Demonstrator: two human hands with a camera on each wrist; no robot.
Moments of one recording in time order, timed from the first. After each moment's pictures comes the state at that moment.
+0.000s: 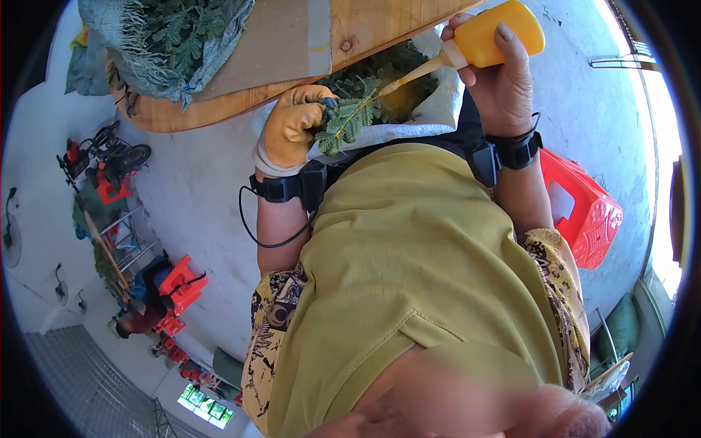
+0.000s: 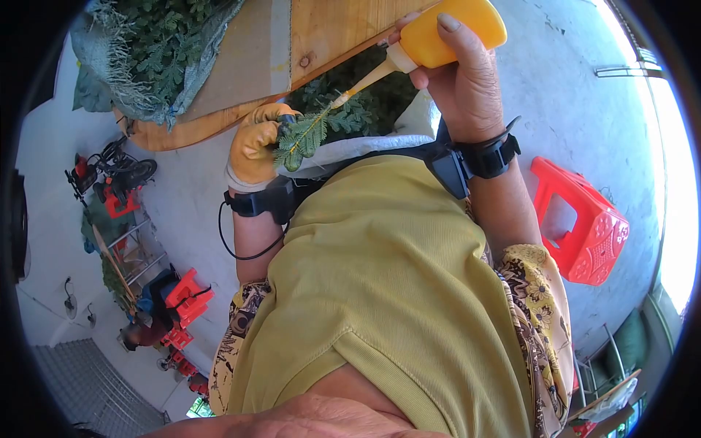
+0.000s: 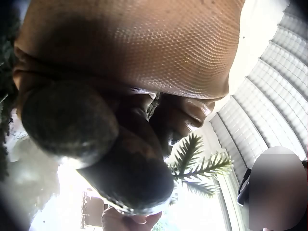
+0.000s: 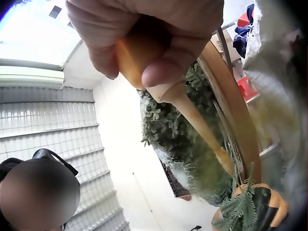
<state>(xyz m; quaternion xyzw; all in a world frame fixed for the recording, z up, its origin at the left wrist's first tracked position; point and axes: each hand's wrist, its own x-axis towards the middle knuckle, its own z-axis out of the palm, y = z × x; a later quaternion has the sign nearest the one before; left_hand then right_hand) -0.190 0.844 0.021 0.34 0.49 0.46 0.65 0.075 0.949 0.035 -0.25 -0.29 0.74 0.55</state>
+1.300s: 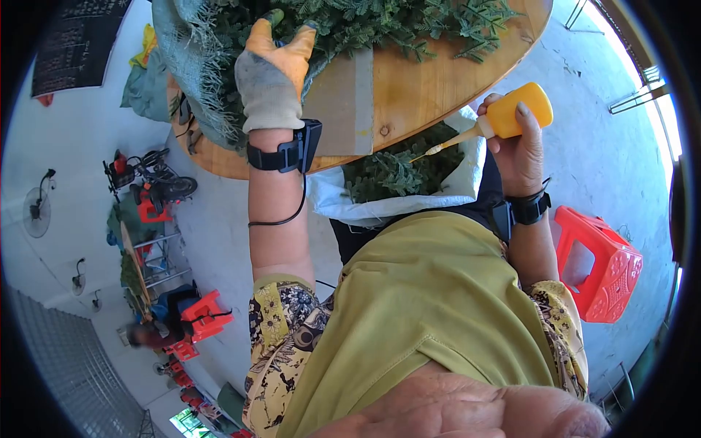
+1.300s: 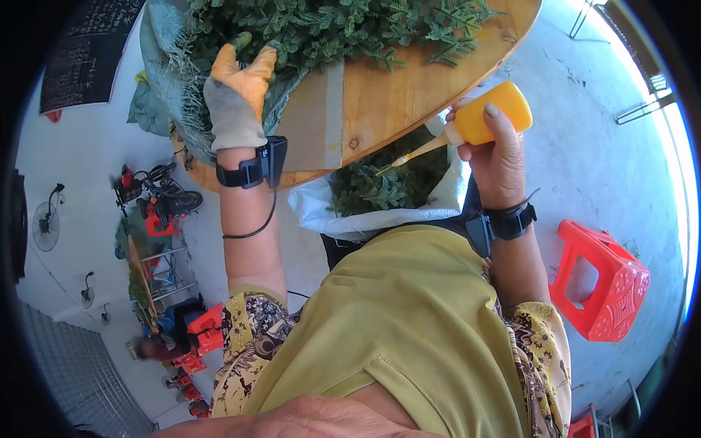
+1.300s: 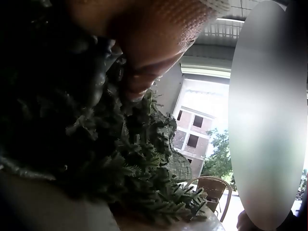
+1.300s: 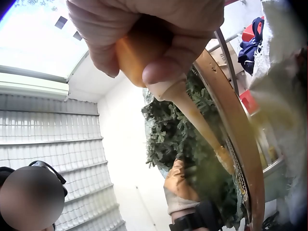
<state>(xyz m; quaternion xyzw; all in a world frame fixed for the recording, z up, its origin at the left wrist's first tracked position) -0.207 0.996 0.138 0.57 0.74 0.36 -0.05 0.097 0.962 0.031 -0.24 -0.24 0.73 0.59</state>
